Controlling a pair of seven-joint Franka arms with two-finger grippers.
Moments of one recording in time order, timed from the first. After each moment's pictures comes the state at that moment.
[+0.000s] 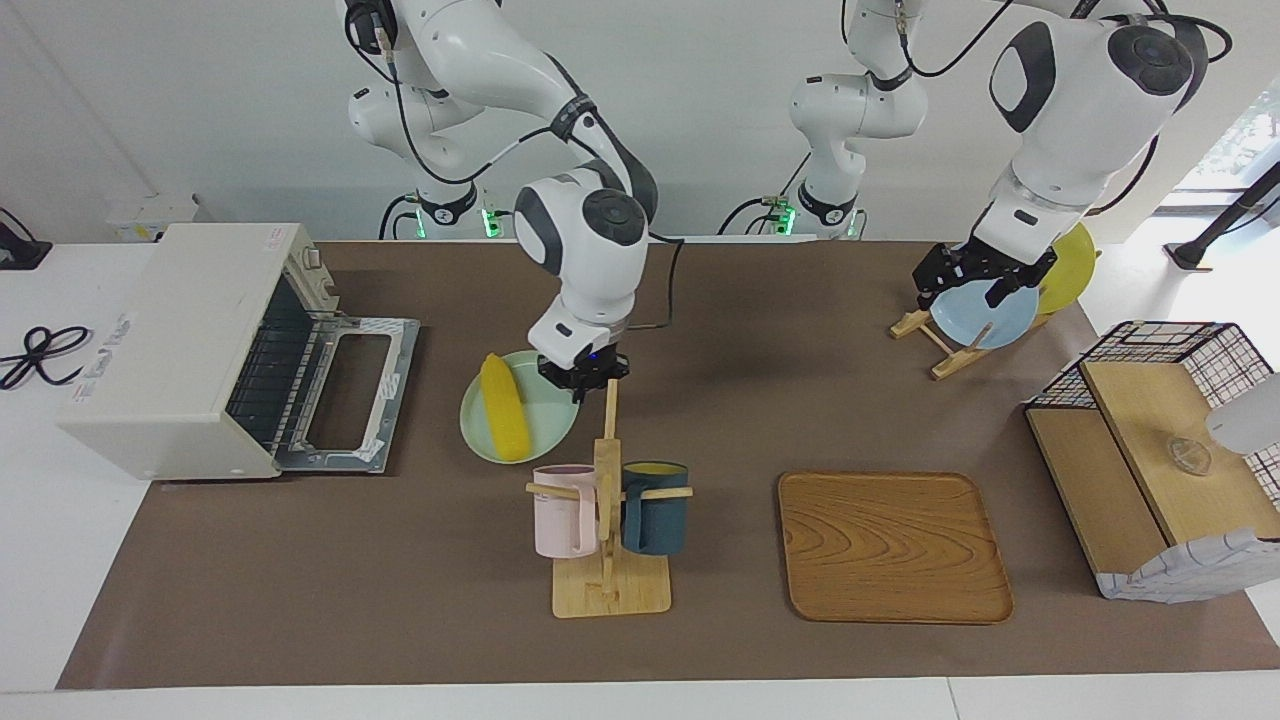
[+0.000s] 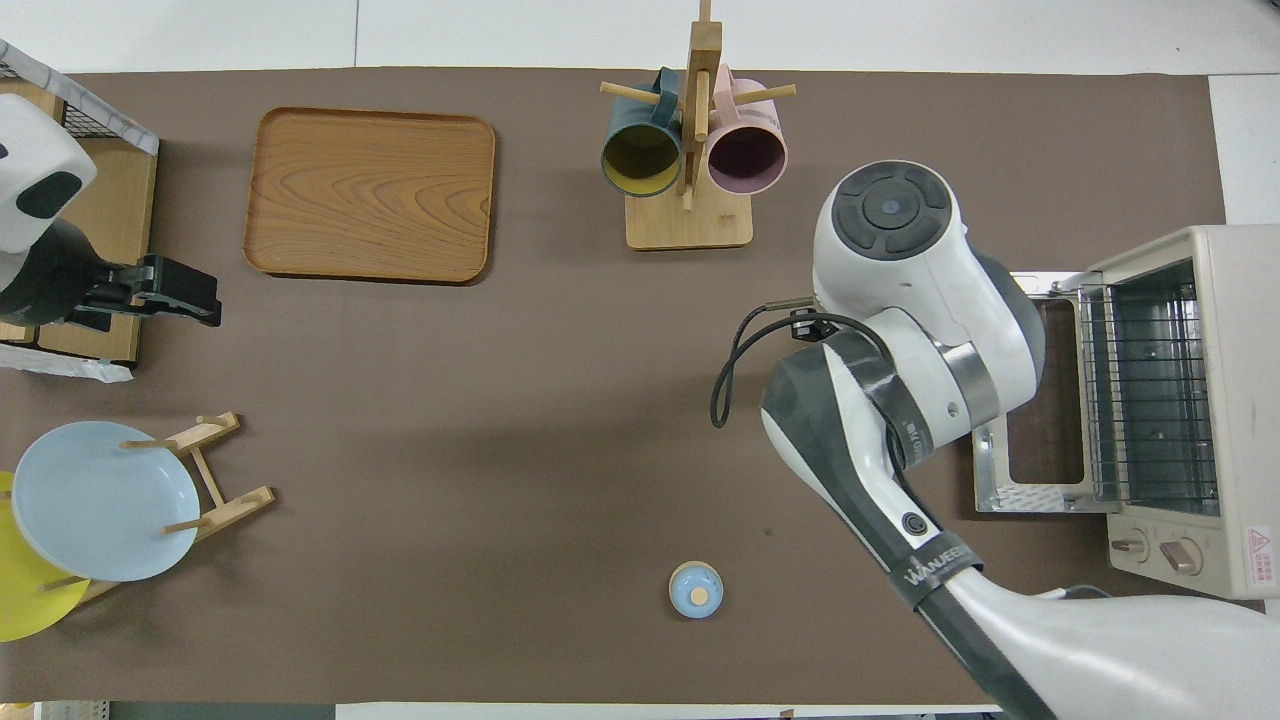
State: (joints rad) left arm -0.18 0.01 0.06 -1.62 -0.02 1.57 -0.08; right arm 0.35 0.24 0.00 -1.80 -0.19 1.86 0.42
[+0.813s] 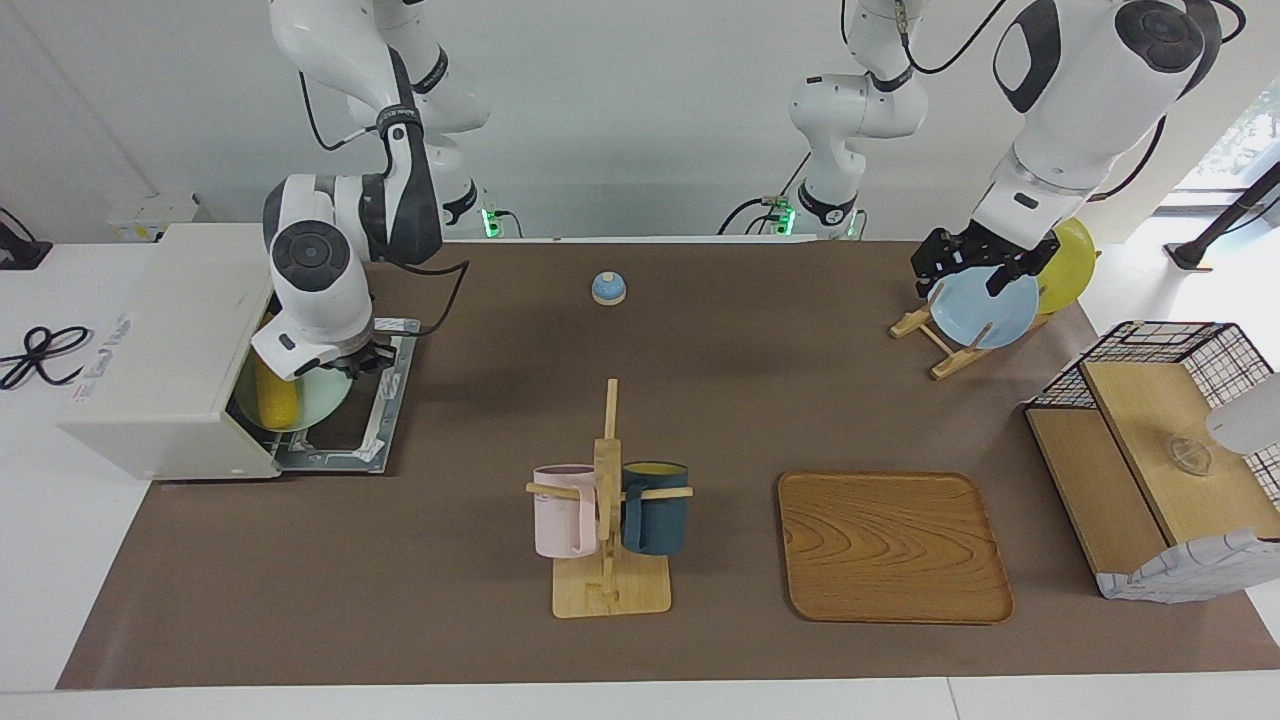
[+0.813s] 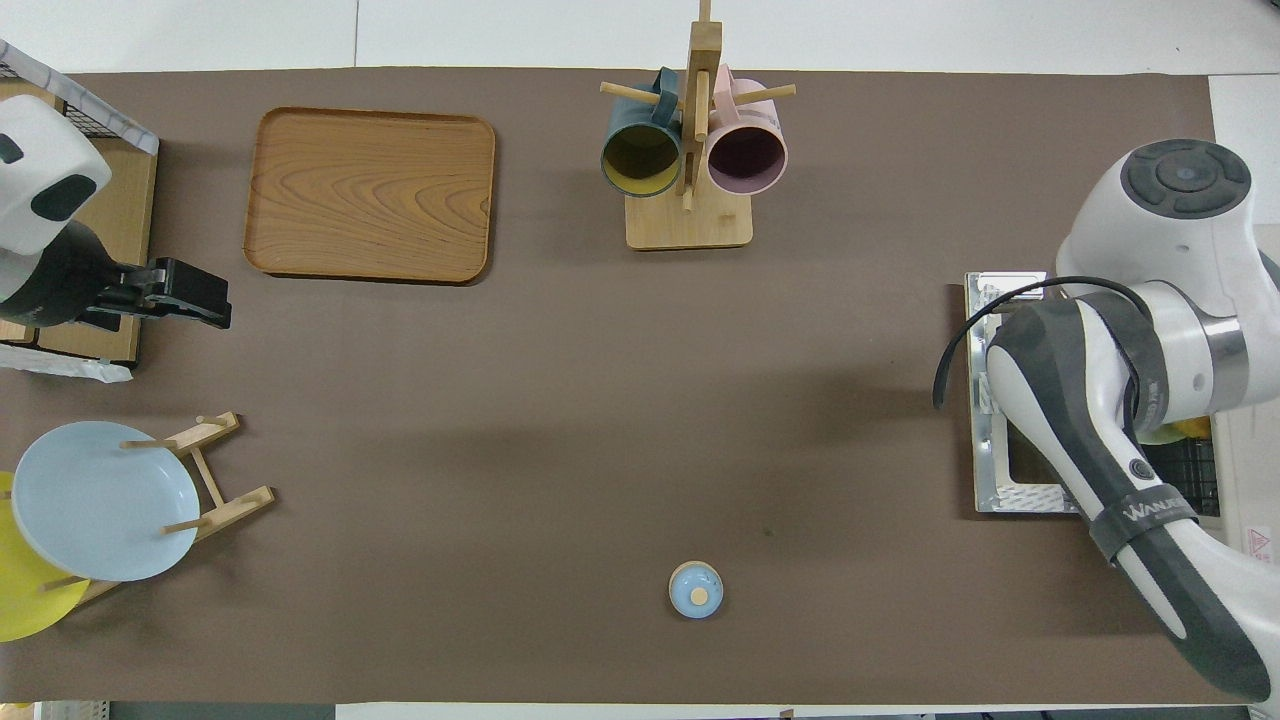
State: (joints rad) left arm -0.17 0.01 0.03 -1.62 -0.02 1.57 -0.08; right arm 0.04 0.16 0.00 -1.93 -0.27 1.84 0.15
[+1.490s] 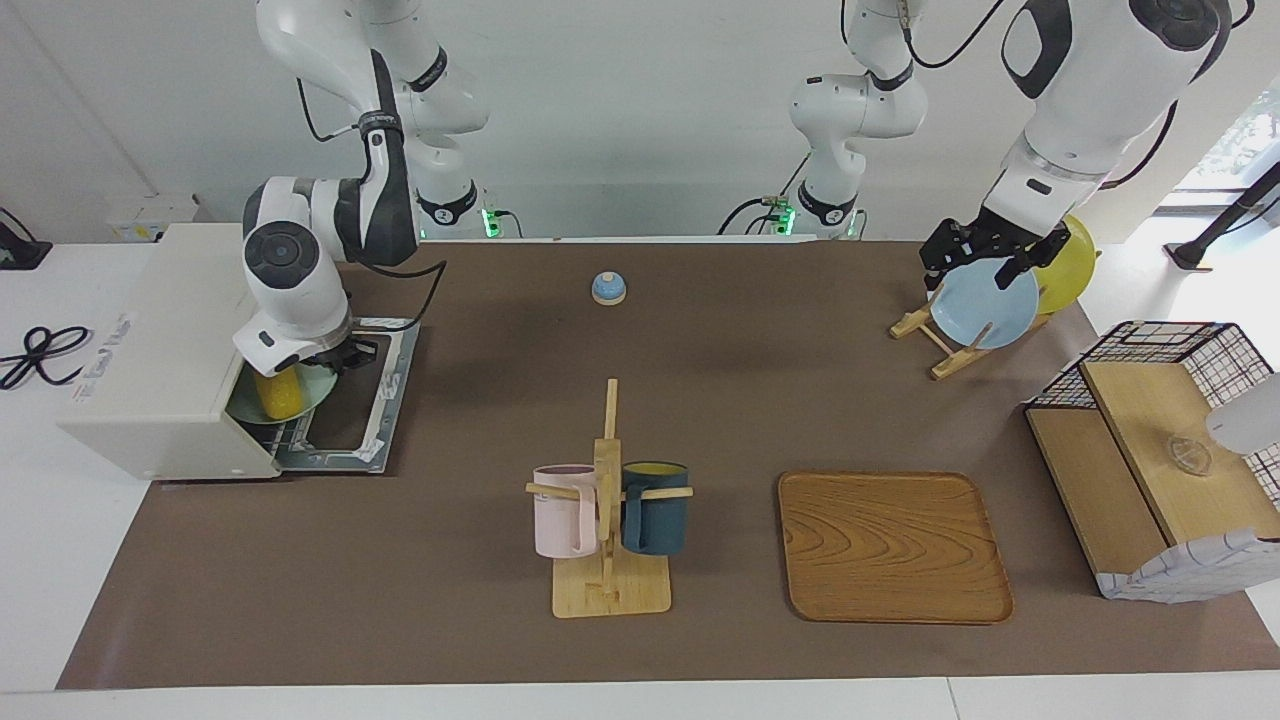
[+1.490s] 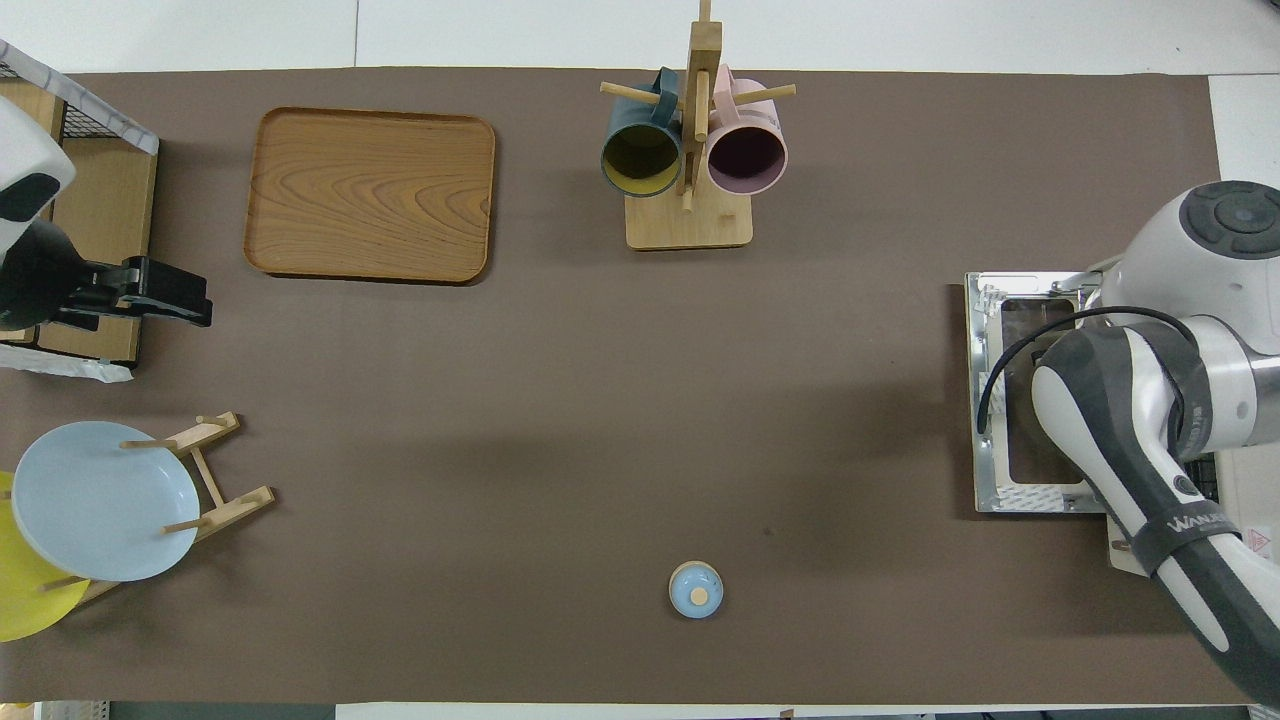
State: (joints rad) left arm -0.16 -0.01 0.04 -1.61 -0.02 1.57 -0.08; right arm -0.04 0.12 0.00 -2.03 -0.27 1.91 0.07
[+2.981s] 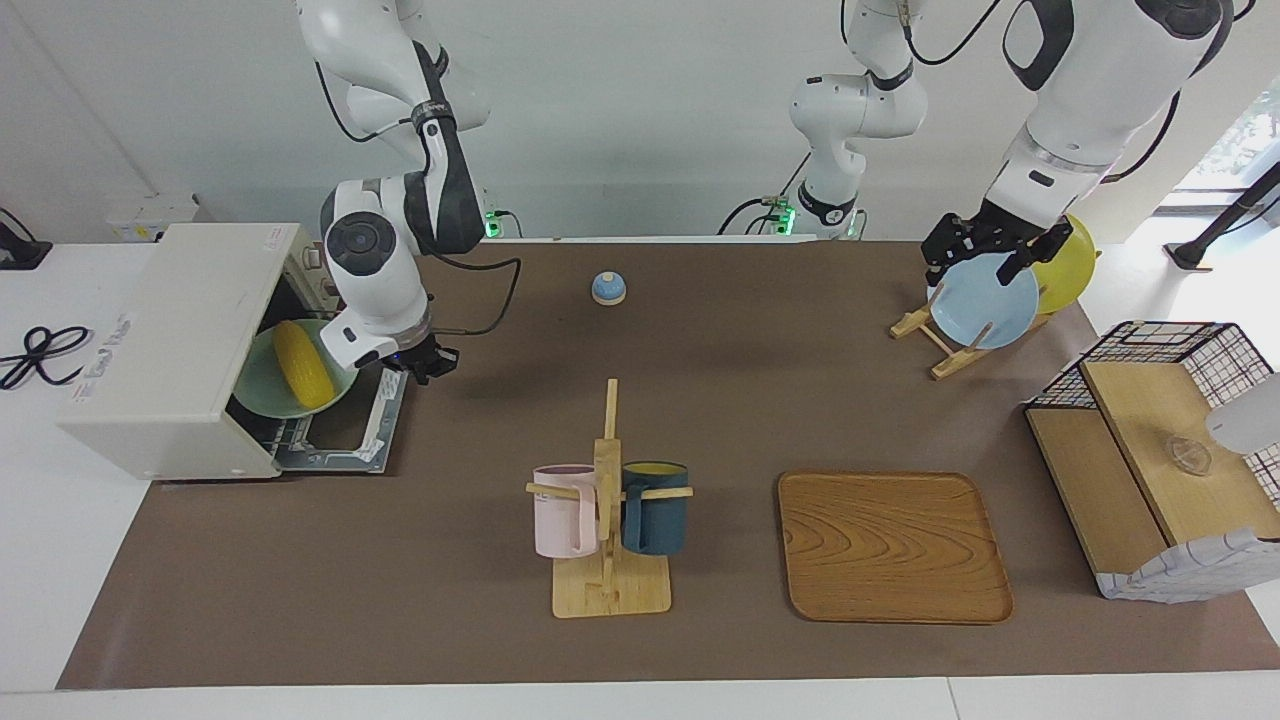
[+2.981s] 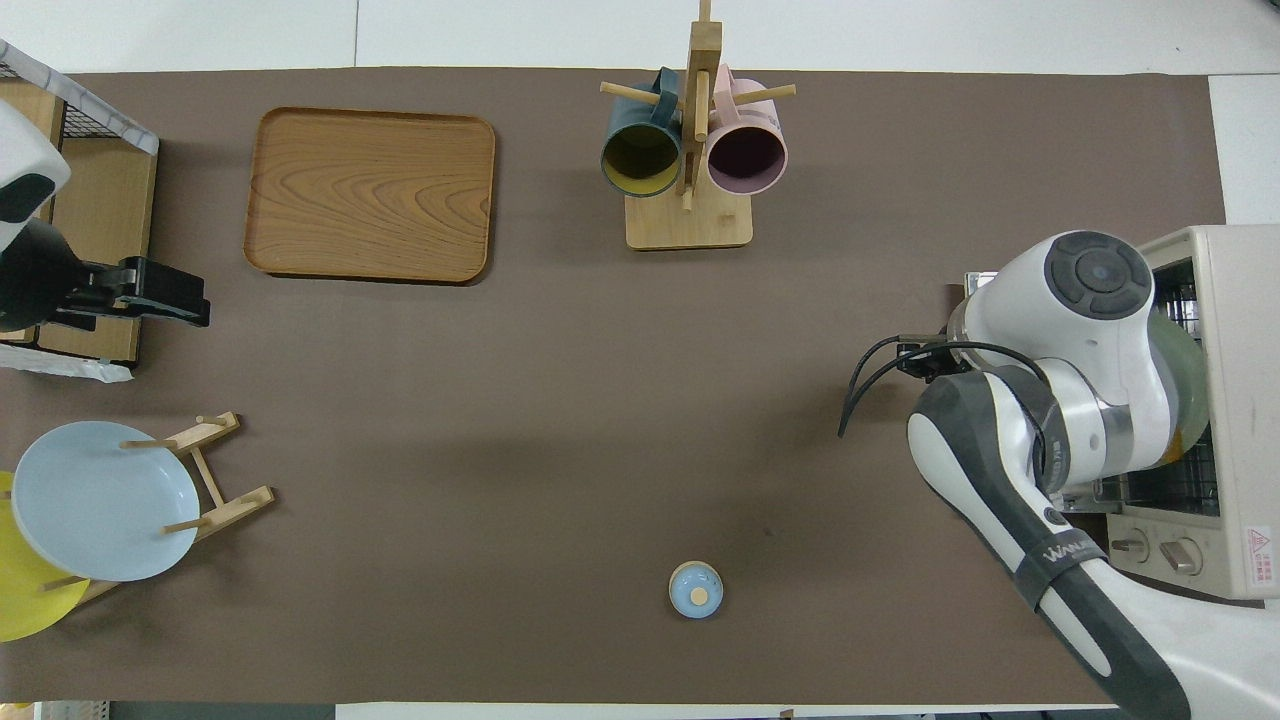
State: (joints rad) left arm -0.16 -0.01 0.04 -1.61 -0.02 1.57 -0.08; right arm 0.10 0.14 0.03 -2.17 -0.09 2.20 0.29
